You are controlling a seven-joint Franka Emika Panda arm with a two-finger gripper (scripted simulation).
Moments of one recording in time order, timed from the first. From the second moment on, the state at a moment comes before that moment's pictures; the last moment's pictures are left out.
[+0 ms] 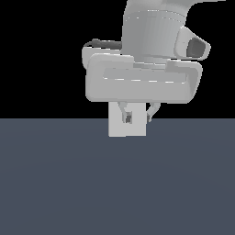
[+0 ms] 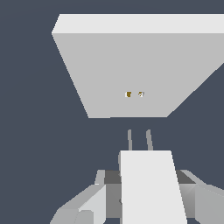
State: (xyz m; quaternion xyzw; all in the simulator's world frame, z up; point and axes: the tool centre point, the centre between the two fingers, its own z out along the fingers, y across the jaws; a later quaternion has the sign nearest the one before) arm -0.056 -0.040 0.100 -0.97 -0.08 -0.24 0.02
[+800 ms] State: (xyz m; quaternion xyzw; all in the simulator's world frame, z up) arm -0.040 -0.037 0.100 -0.97 -0.08 -0.24 0.02
